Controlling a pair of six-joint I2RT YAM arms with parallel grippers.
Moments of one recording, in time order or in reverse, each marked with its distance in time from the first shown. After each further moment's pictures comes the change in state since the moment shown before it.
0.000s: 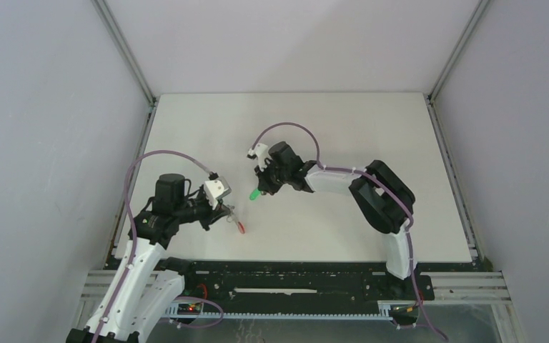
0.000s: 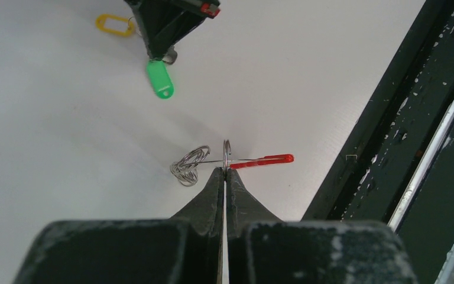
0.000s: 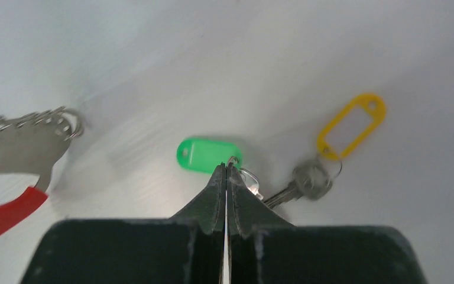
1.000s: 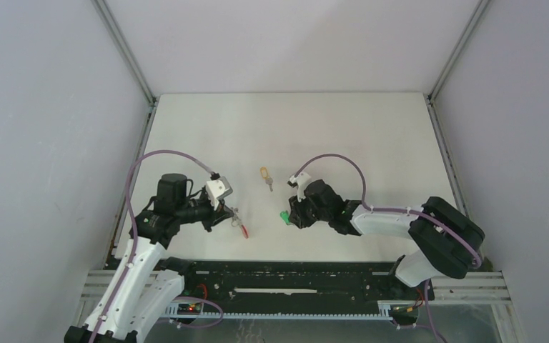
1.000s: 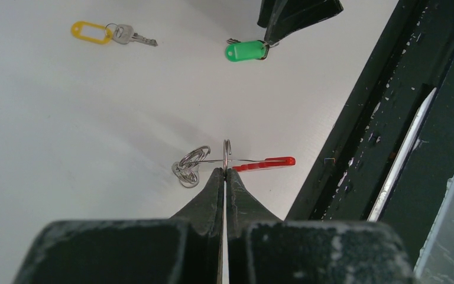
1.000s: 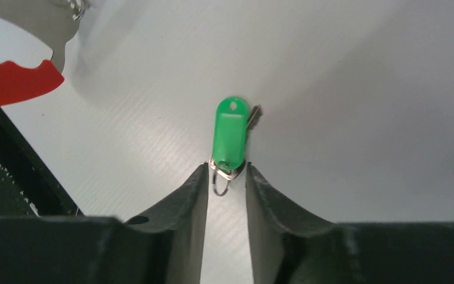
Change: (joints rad) left arm -0.028 0.008 0.001 0.003 0.044 -0.049; right arm 0.079 -0.571 -0.726 0.165 0.180 0.292
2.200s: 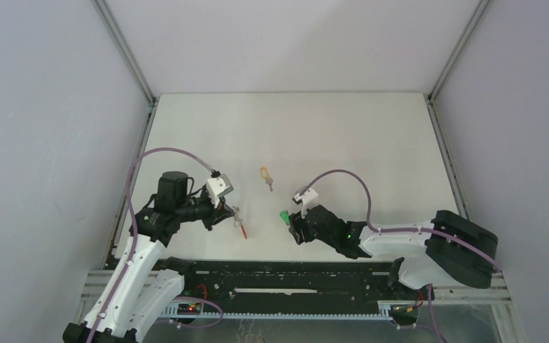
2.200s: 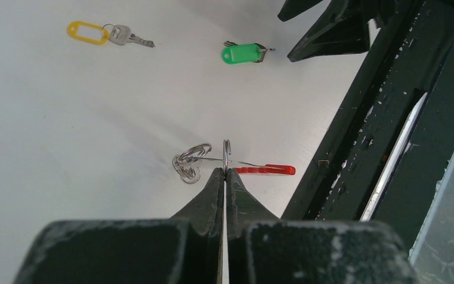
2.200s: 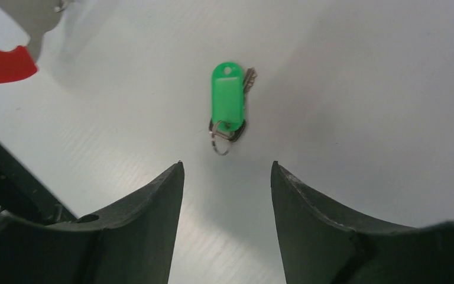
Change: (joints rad) left arm -0.012 0.021 0.024 -0.006 -0.003 -0.026; right arm 0.208 -0.165 -0.162 0.070 0.367 0.104
